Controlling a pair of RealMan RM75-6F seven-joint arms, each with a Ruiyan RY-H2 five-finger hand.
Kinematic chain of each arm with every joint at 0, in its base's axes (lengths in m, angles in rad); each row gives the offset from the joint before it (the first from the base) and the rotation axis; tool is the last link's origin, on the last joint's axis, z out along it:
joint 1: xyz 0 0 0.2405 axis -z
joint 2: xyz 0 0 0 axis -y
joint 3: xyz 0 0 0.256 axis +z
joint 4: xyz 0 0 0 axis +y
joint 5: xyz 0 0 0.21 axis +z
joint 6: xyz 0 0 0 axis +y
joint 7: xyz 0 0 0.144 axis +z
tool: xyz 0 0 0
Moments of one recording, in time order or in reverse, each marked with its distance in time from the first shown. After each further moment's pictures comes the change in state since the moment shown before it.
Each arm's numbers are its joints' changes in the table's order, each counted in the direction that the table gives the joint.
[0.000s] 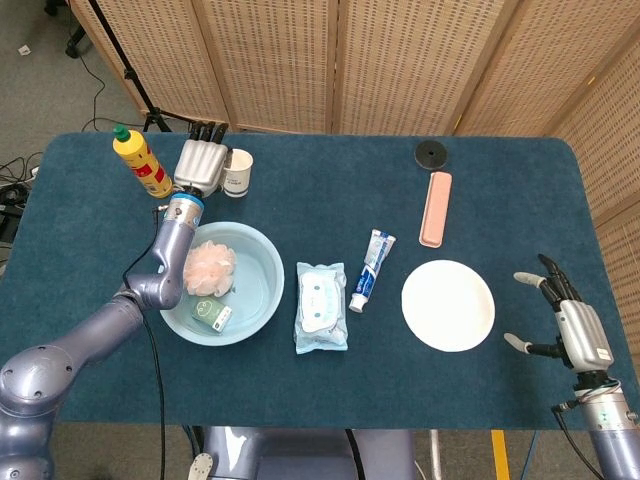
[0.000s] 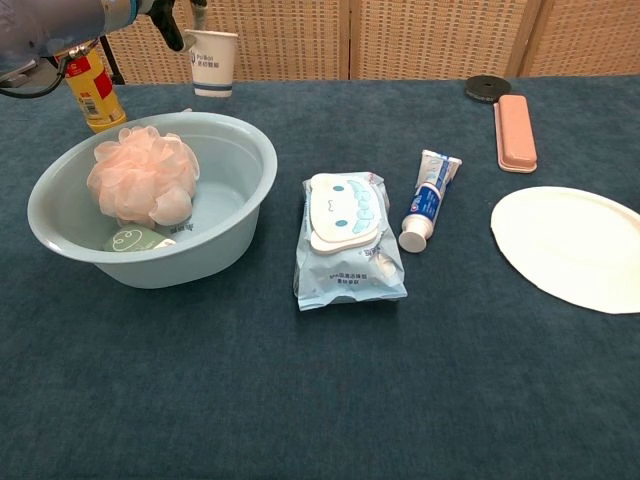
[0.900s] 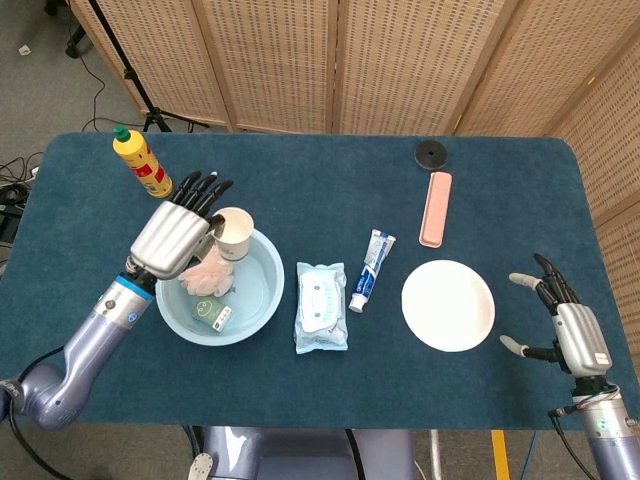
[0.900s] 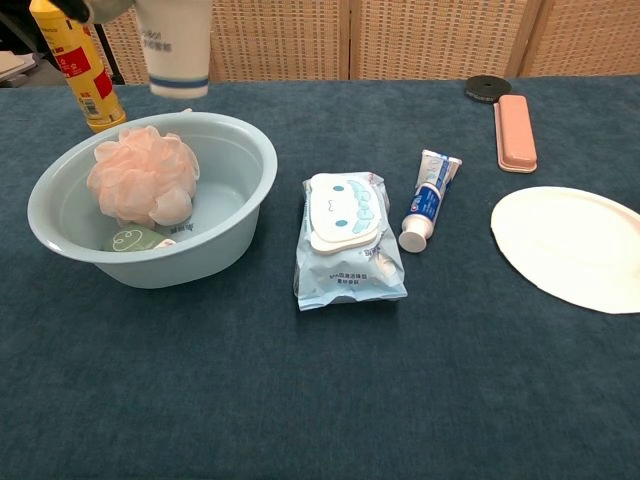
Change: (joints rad) left arm -0.368 -0.586 0.173 -1.107 0.390 0.420 -0.019; right arm 0.013 -0.008 -0.007 -0.039 -0.053 0.059 -0.032
